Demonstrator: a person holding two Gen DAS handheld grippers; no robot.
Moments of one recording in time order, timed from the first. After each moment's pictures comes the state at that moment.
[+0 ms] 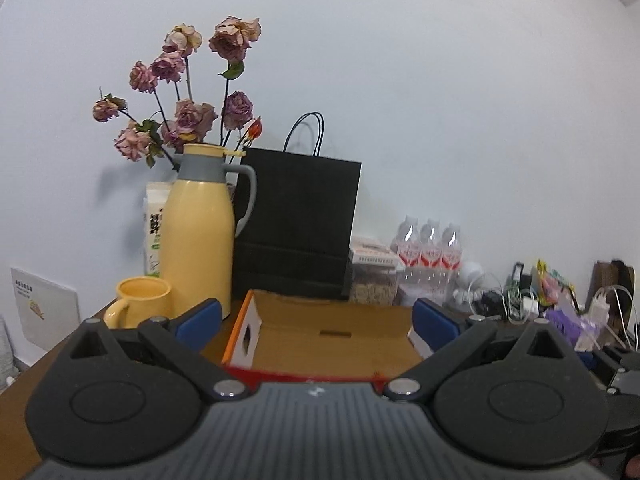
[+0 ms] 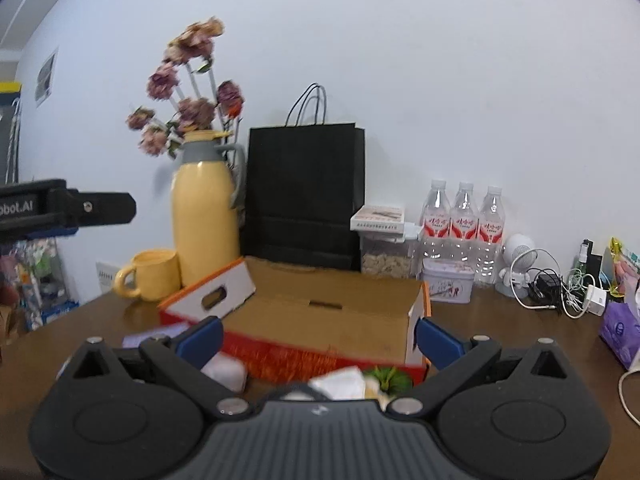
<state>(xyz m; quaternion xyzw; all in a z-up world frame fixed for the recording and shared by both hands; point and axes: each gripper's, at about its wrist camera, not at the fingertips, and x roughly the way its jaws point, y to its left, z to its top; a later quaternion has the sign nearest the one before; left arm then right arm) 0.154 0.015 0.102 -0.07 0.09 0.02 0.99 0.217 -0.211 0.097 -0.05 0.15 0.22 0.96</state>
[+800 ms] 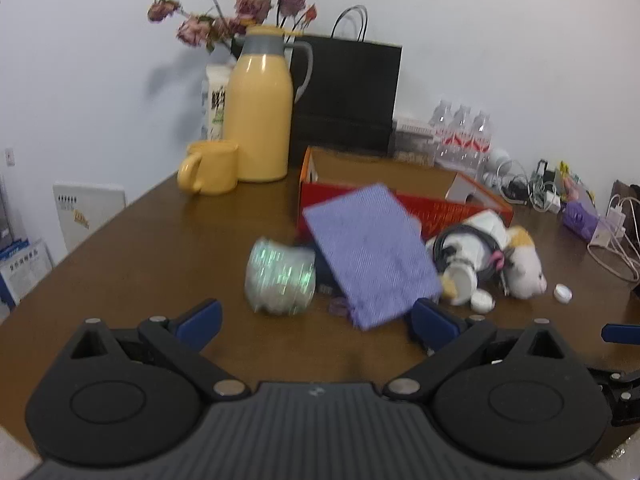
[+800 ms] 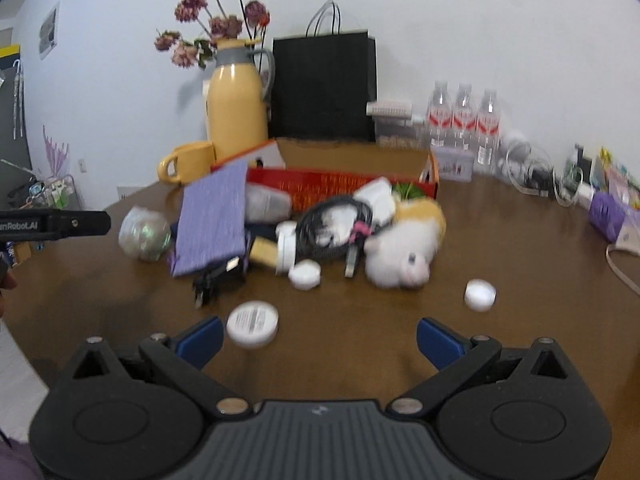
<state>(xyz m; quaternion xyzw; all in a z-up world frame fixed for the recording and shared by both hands) 0.053 0.048 0.016 -0.07 0.24 0.06 0.97 0.098 -0.233 0.027 -0.05 0.28 0.23 0.93</state>
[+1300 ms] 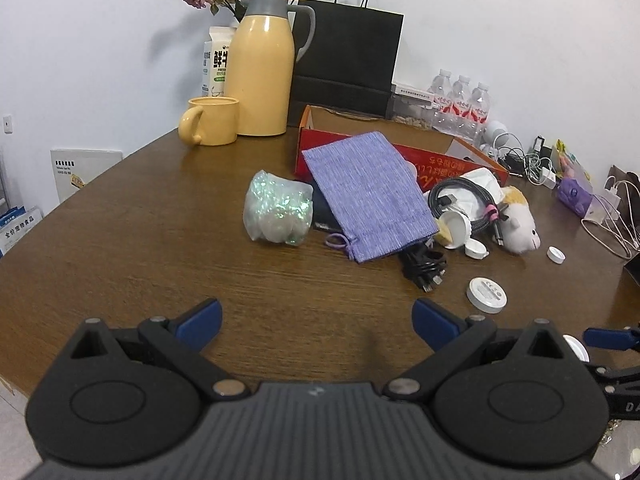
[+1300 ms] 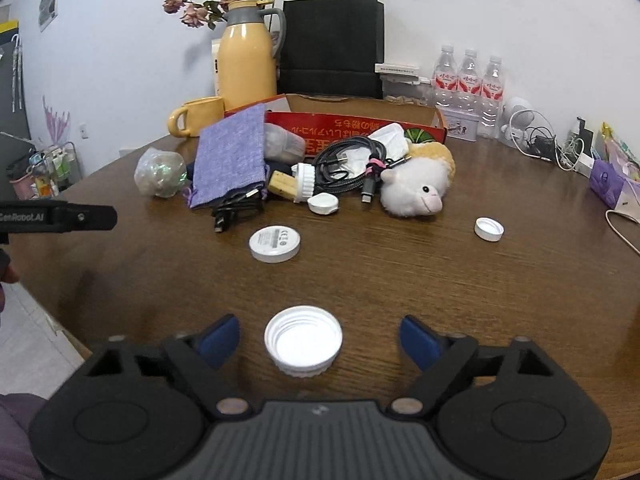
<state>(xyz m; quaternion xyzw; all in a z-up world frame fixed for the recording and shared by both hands) 0.032 0.041 -0.009 -0.08 0.28 0.05 0.96 0.068 -0.231 0.007 -0.07 0.32 0.23 0.92</state>
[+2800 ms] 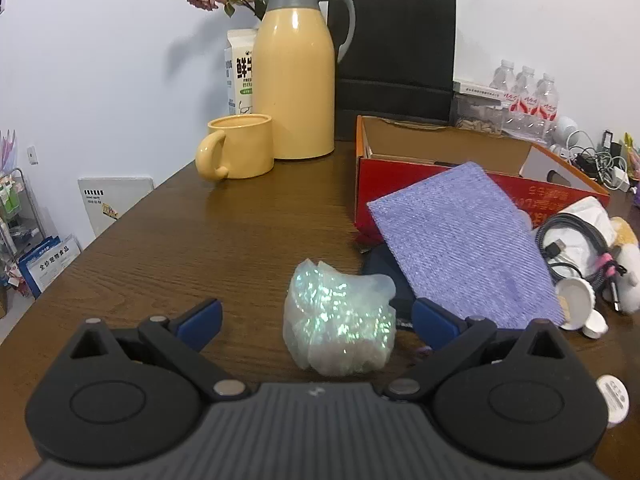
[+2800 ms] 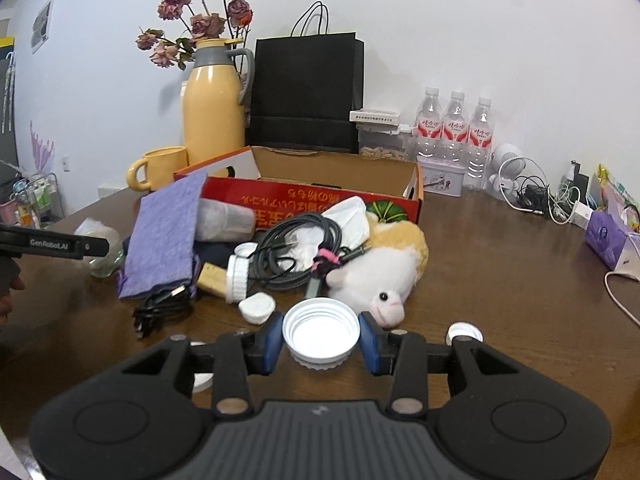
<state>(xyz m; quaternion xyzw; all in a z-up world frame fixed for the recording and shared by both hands) 0.160 0.073 -0.011 -0.04 0.28 0.13 0.95 0.163 -0.235 0.027 -0.07 0.25 0.21 0.94</state>
